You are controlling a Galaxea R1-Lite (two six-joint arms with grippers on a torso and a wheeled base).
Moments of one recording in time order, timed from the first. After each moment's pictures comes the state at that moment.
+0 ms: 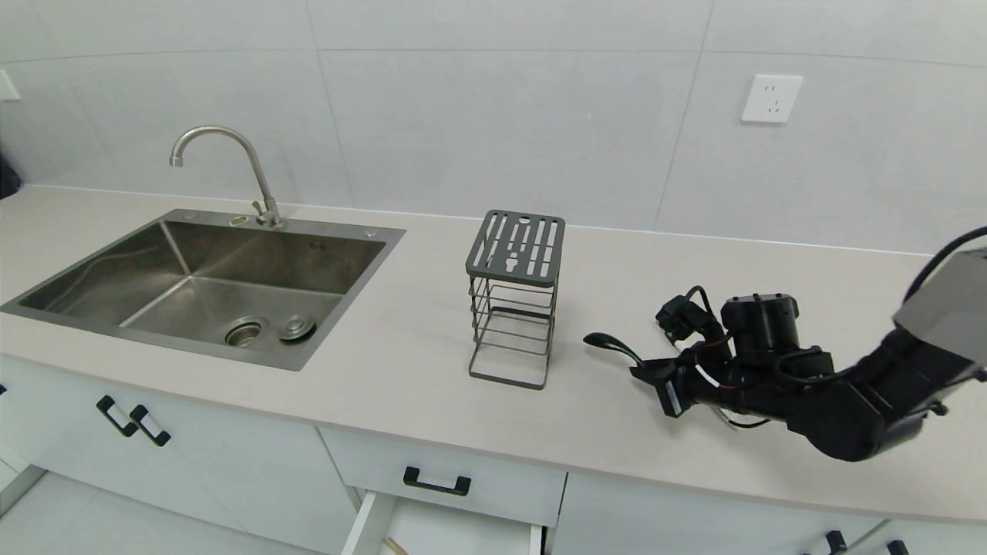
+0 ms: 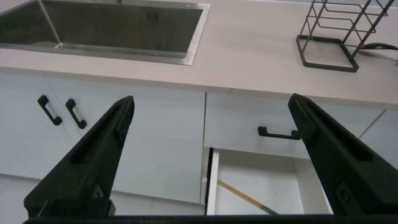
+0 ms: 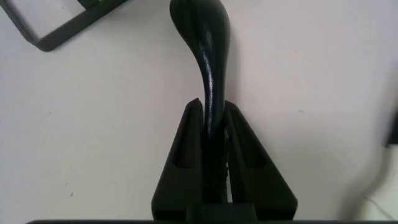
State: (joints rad) left arm 0.00 0.00 0.00 0.00 -0.06 0.00; right arm 0.28 2.09 -0.67 -0.80 0.28 -0.24
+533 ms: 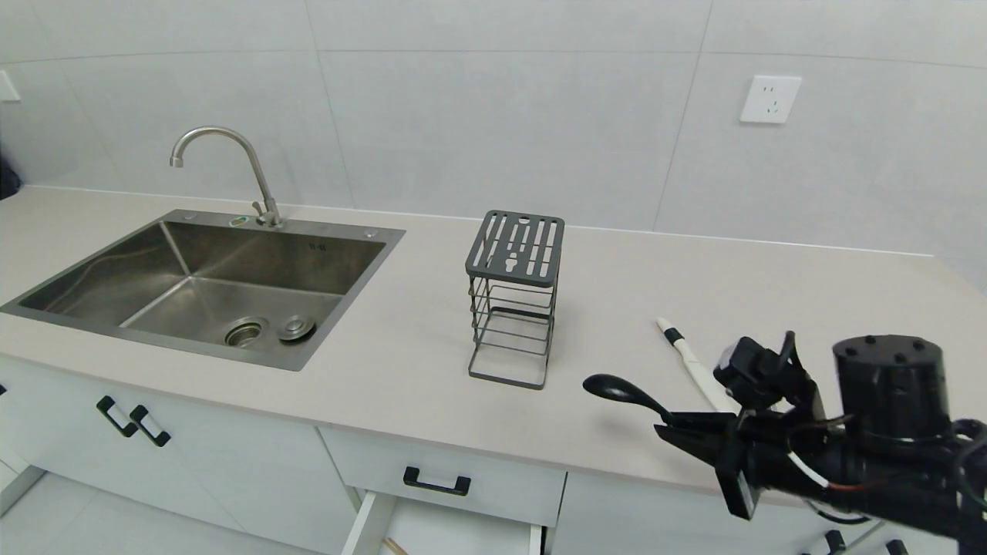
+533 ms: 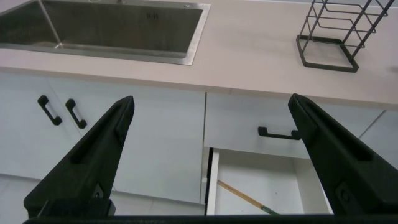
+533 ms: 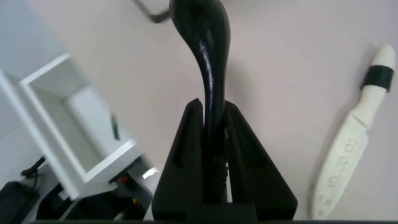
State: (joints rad) left arm 0.00 0.00 0.00 0.00 -0.06 0.00; right arm 0.47 1.65 -0.30 -0.80 0.28 -0.24
